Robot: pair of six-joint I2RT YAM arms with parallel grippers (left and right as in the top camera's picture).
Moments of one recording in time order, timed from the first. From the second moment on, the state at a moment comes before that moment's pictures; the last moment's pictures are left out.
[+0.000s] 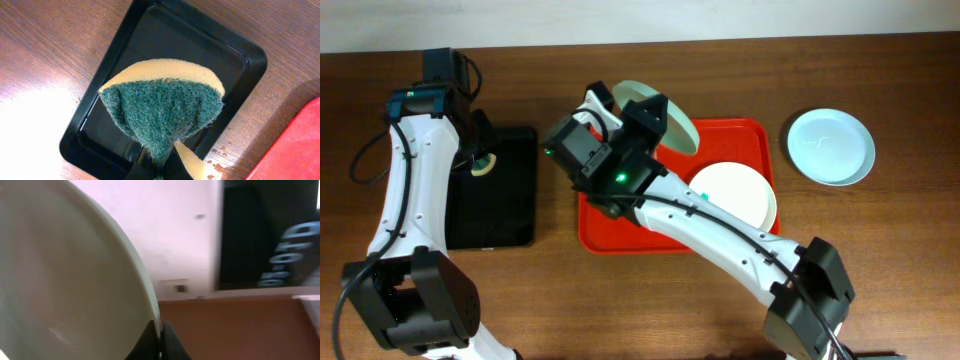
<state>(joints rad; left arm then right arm) 0.09 1.83 1.70 -1.16 -0.19 -0.43 0.88 1.94 1.75 -0.65 1.36 -0.54</state>
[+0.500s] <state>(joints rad) 0.09 1.83 1.69 -1.16 -0.18 -0.43 0.62 1.94 1.75 -0.91 0.72 -0.14</state>
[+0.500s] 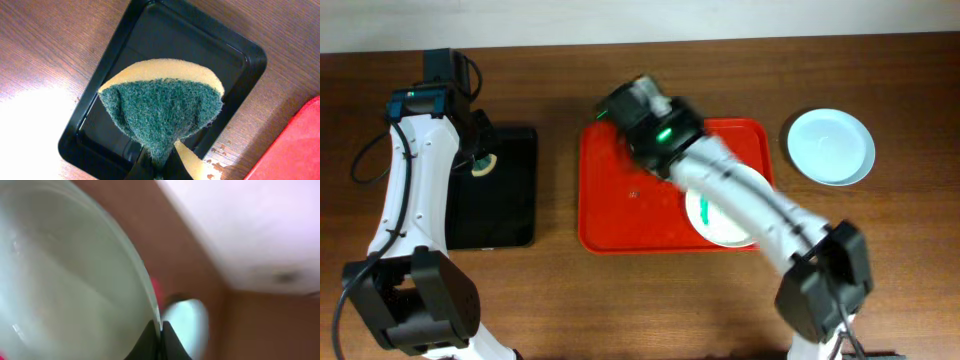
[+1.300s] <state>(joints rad) 0.09 1.83 1.69 -1.14 -0.18 -0.43 -0.59 2.07 1.67 -0.90 -0.38 0.11</state>
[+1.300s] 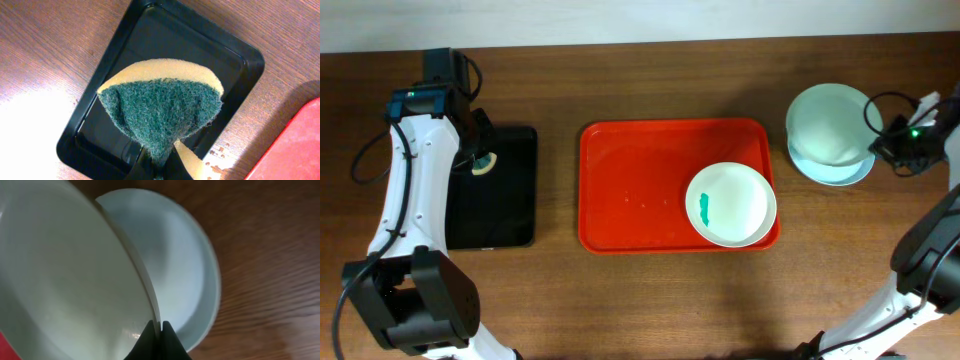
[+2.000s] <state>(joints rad) 0.09 1.83 1.69 -1.14 -0.18 -0.43 -0.59 2.08 1.62 -0.92 -0.28 0.18</state>
